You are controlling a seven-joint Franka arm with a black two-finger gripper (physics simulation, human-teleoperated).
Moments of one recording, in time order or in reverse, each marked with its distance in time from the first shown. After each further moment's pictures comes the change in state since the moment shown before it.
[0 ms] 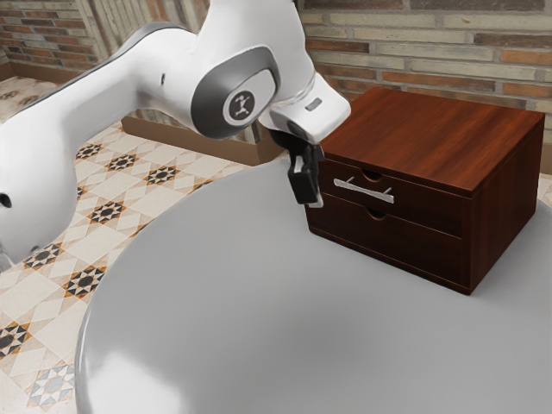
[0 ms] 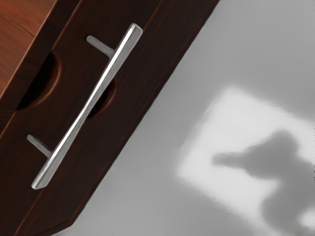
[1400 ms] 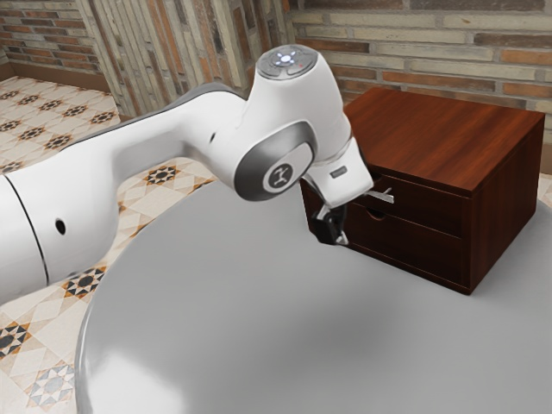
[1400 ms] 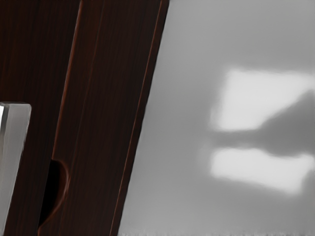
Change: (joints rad) arm 0.001 0.036 -0.039 -0.181 0.059 0.263 0.264
